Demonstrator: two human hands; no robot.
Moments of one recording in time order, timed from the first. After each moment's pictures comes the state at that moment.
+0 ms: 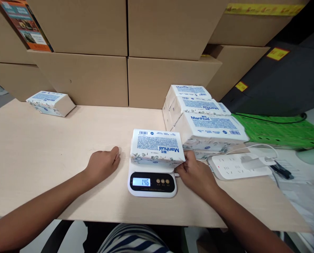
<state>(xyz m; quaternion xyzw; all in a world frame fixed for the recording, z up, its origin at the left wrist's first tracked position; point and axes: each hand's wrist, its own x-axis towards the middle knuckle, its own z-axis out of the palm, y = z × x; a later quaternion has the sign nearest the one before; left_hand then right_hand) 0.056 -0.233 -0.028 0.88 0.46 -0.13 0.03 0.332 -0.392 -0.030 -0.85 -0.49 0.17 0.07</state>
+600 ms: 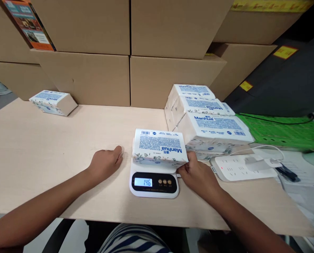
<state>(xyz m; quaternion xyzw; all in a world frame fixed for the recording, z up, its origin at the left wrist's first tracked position) 0.059 -0.231 -0.032 0.88 0.44 -0.14 0.03 0.331 -0.390 -0.028 -0.85 -0.49 0.19 0.04</state>
